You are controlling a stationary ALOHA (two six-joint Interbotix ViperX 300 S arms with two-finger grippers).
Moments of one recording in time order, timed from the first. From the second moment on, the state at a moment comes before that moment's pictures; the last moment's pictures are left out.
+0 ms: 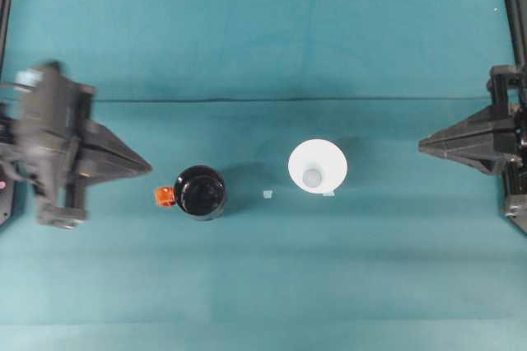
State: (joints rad) left arm -0.04 -0.56 0.87 0.01 0.37 -0.13; right arm 0.00 -0.98 1.14 0.03 0.09 0.08
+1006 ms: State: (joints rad) left arm -0.06 -0.29 0.75 0.01 0.62 -0.26; right arm 0.00 -0.99 1.14 0.03 0.12 0.08
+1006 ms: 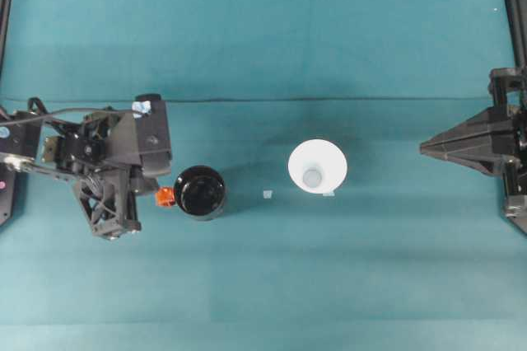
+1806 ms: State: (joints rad) left arm -0.06 -0.12 0.73 0.01 0.61 -0.26; right arm -0.01 -0.99 1.14 0.03 0.17 0.11
